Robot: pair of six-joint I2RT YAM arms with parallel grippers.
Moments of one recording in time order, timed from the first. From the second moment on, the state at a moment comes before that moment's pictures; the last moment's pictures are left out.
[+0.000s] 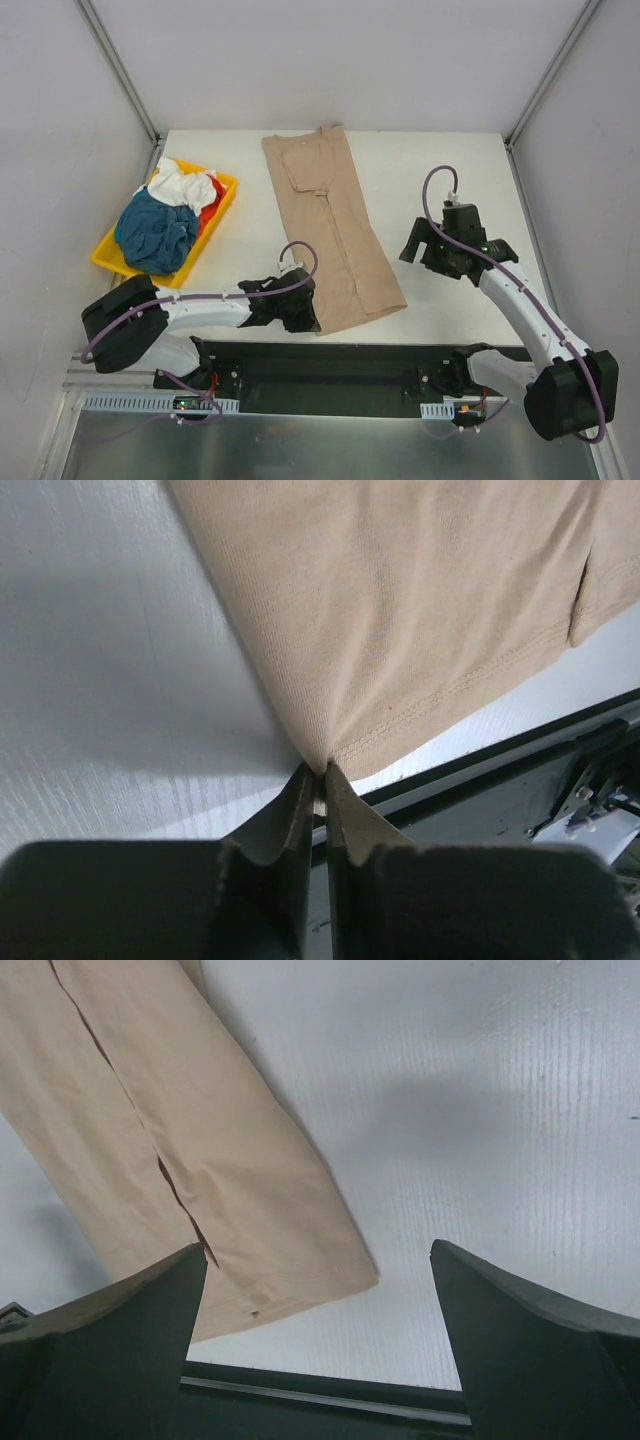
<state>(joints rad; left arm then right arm) -1.04 1.37 0.55 -0.18 0.05 -1.17 0.29 1.07 0.83 -0.69 -0.04 0.55</state>
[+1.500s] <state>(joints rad) -1.04 0.96 0.39 -0.56 -0.09 -1.35 0.64 1.37 0.55 -0.47 -0.46 0.62</state>
